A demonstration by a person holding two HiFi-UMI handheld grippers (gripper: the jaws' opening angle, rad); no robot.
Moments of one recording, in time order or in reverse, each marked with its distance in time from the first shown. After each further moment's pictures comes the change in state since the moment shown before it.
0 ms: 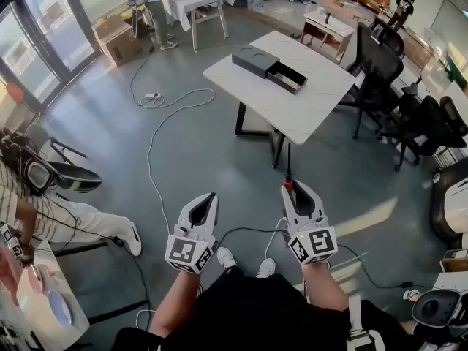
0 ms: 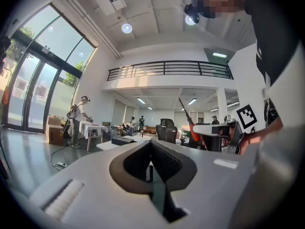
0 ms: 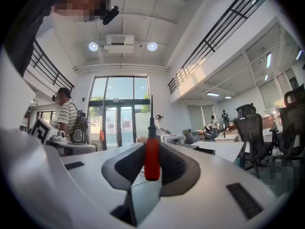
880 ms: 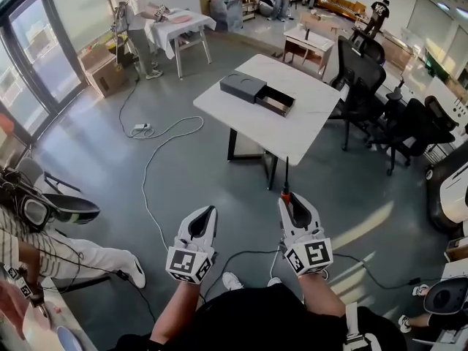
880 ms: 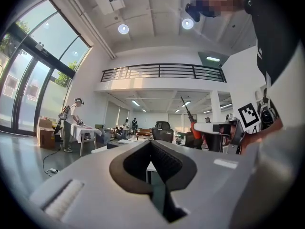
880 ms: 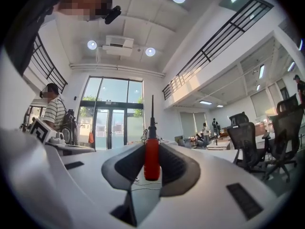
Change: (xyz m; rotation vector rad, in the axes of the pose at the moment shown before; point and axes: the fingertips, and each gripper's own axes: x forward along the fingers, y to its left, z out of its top) left arm 0.024 0.035 0.017 0.009 -0.020 -0.077; right arm 0.026 0.005 0.022 -0.034 -0.058 -0.105
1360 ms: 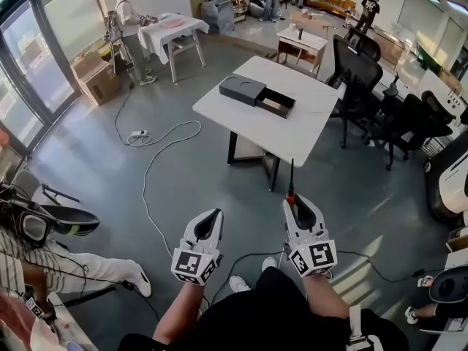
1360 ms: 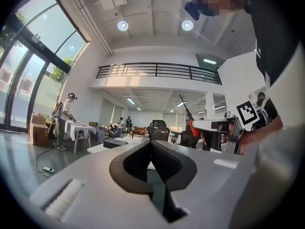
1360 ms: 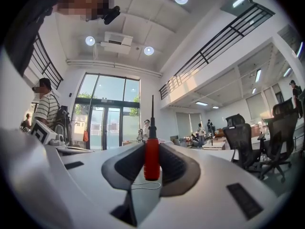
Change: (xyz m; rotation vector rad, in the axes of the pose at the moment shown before) left arm 0.004 0.030 -0.009 -0.017 0.017 -0.082; right arm 0.019 0.016 -0.005 -0.006 0.009 -0.074
